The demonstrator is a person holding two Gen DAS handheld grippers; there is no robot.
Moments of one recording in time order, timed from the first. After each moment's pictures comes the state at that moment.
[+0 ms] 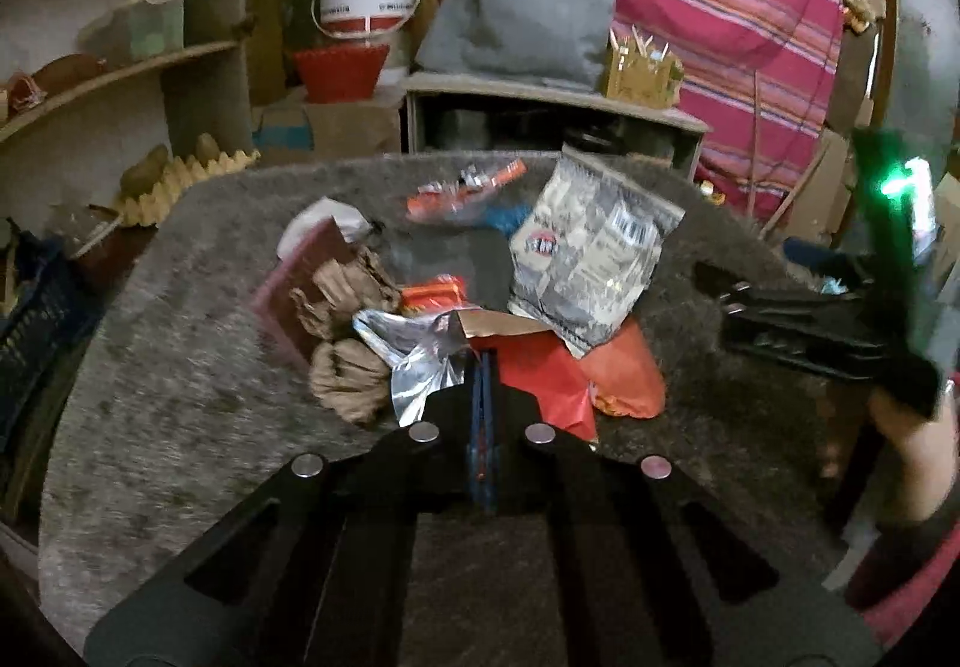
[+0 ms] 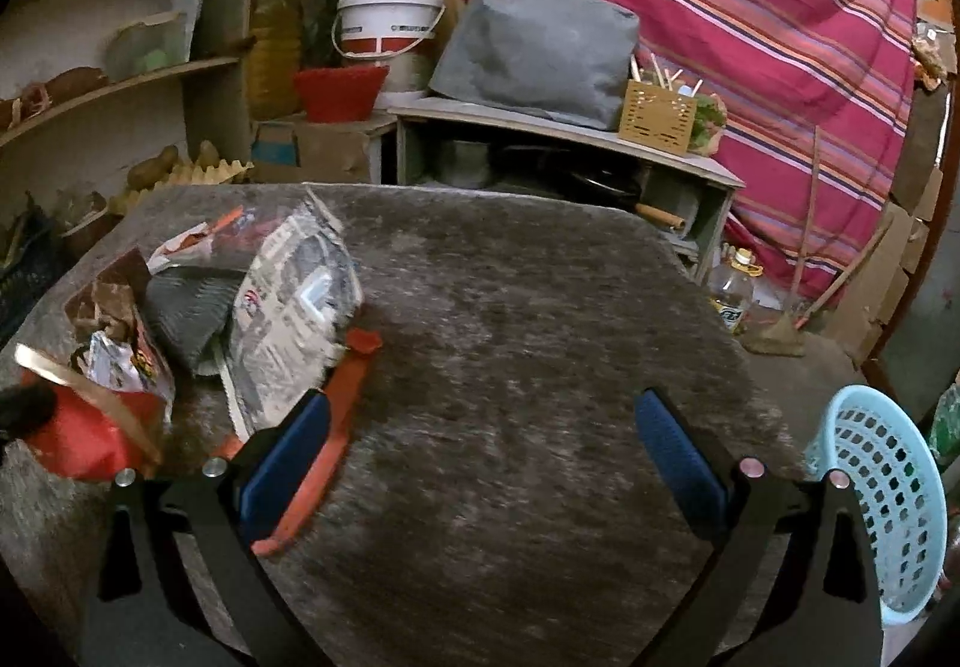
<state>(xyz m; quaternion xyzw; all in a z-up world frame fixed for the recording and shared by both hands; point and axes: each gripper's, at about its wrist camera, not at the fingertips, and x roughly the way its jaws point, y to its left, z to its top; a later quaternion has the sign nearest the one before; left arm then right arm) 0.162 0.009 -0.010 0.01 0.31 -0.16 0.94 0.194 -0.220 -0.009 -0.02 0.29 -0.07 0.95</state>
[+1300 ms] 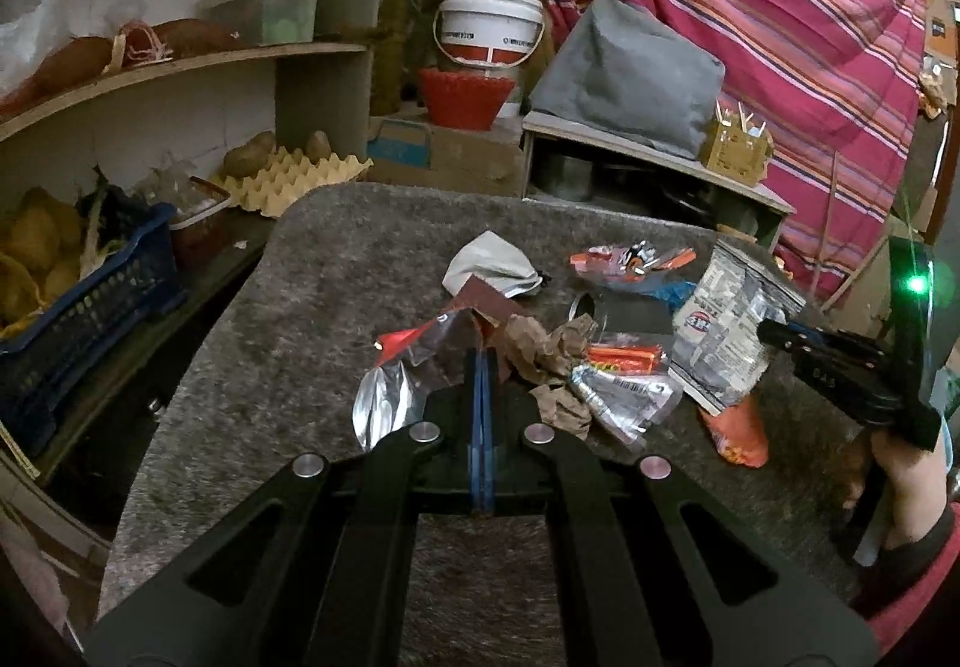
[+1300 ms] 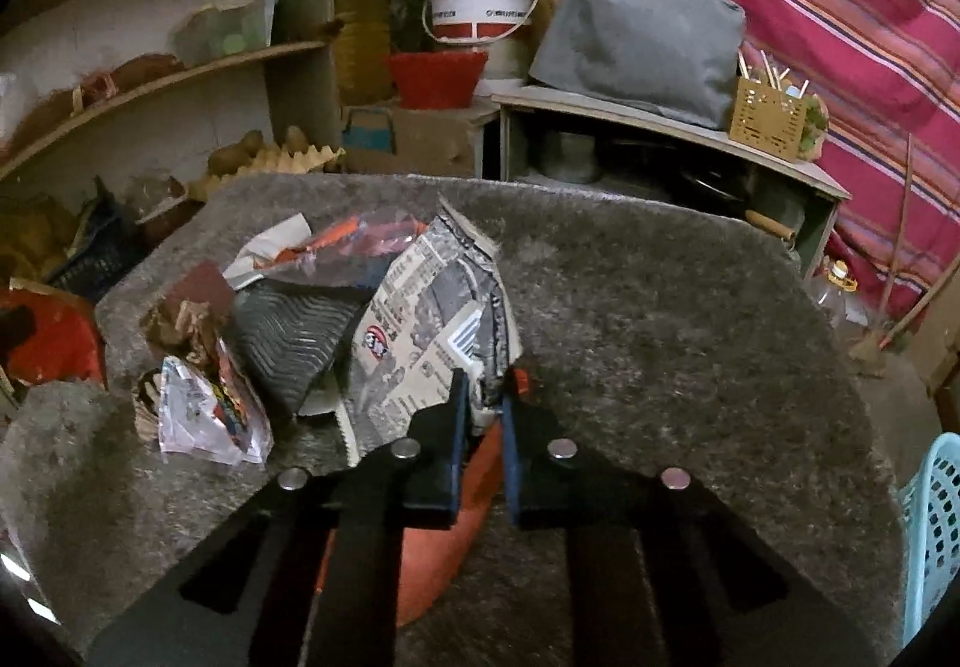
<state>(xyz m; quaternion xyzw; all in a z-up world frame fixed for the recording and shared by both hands) 0.172 0.101 0.012 -0.05 0.29 -0.07 0.95 0.219 -0.193 -0.007 0.00 0.30 0.04 0.95</state>
